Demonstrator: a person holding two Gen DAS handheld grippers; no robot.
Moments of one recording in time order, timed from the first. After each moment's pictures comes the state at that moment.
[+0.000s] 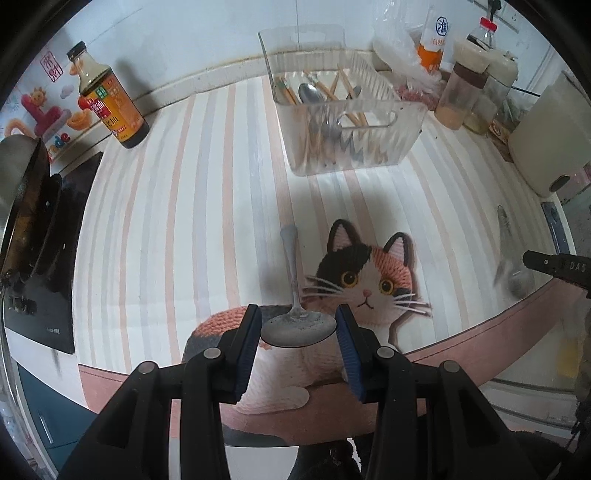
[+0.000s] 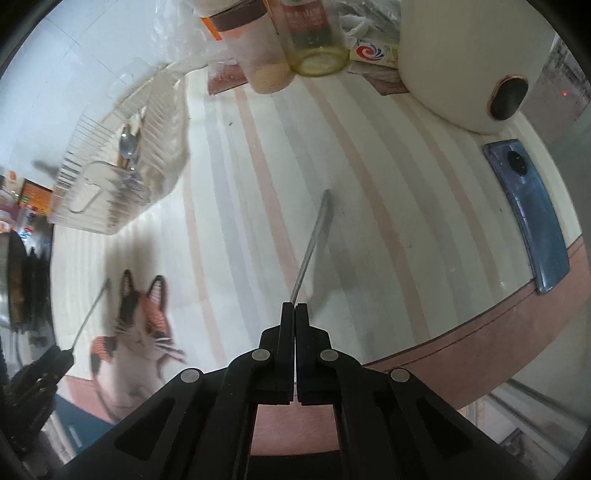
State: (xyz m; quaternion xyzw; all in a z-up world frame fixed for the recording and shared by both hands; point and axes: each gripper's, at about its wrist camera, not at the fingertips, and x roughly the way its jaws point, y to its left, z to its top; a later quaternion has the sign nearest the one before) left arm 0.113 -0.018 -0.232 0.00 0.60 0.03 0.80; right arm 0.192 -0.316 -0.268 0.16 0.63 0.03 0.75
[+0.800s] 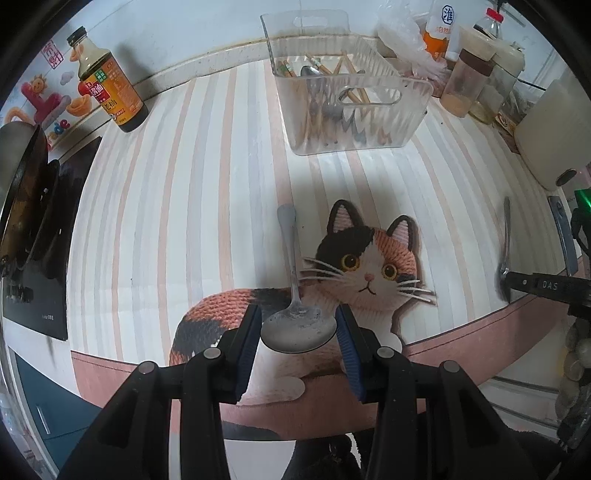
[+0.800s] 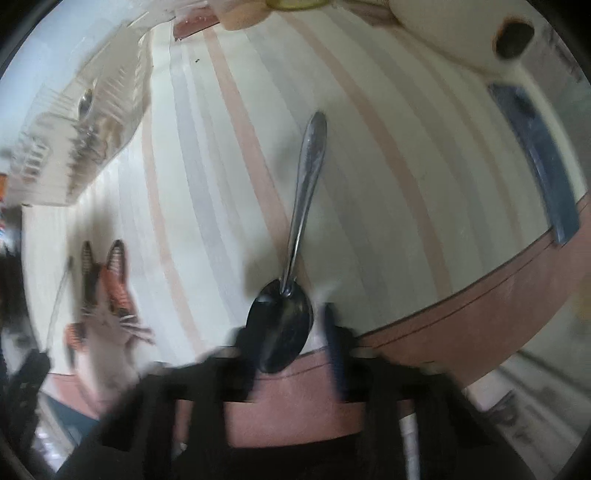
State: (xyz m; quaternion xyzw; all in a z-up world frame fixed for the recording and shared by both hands) left arm 0.106 -0.020 -0.248 -0.01 0.61 0.04 0.79; right arm 0.193 -0.278 -0.324 0.10 0.69 -0.02 0.72
